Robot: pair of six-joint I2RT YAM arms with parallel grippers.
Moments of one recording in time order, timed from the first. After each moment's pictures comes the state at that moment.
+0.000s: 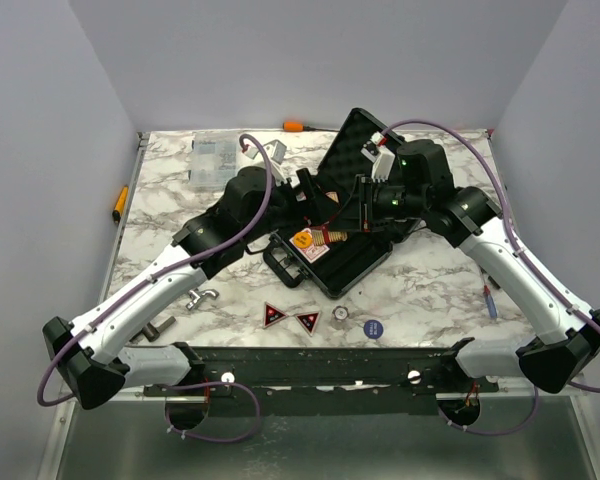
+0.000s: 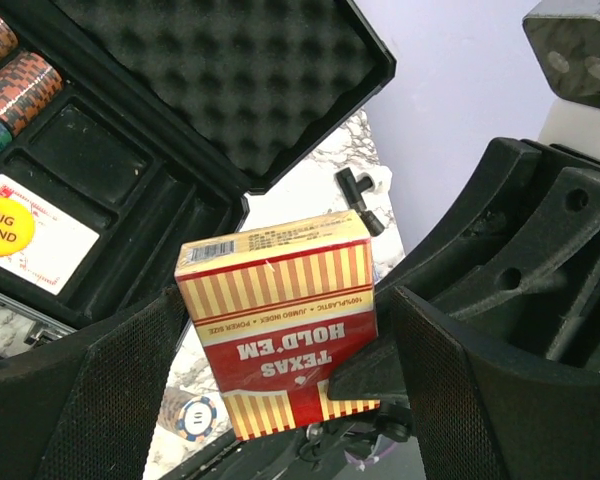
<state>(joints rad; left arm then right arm) -0.79 1.20 1.26 -0.39 -0.02 -0.82 0.60 1.30 1.43 -0.70 -0.51 0.52</state>
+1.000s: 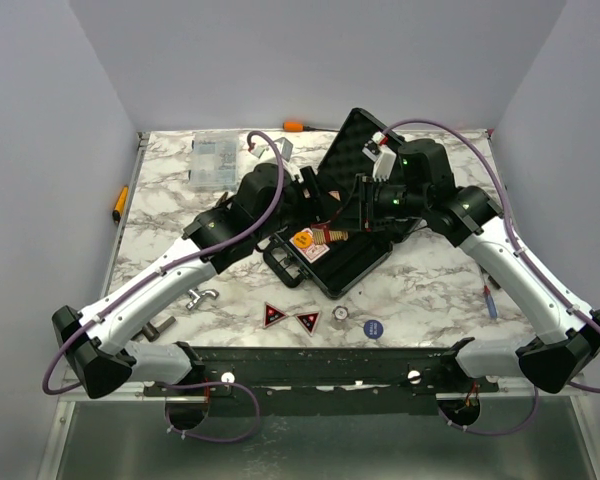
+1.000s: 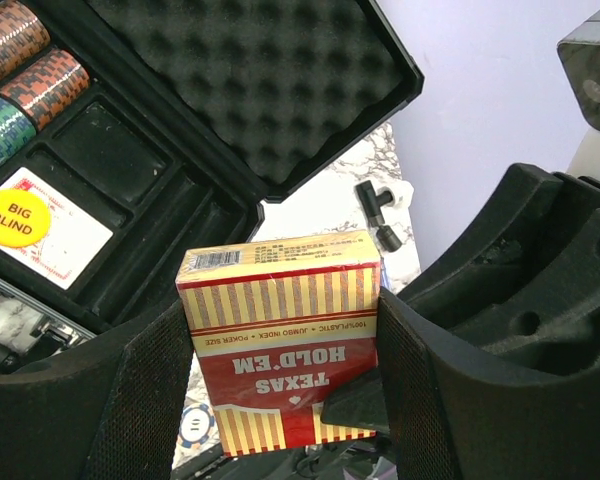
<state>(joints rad) -0.85 1.27 1.35 -0.46 -0.13 -0.85 0.60 1.30 1.44 -0.71 -0.51 0.52</state>
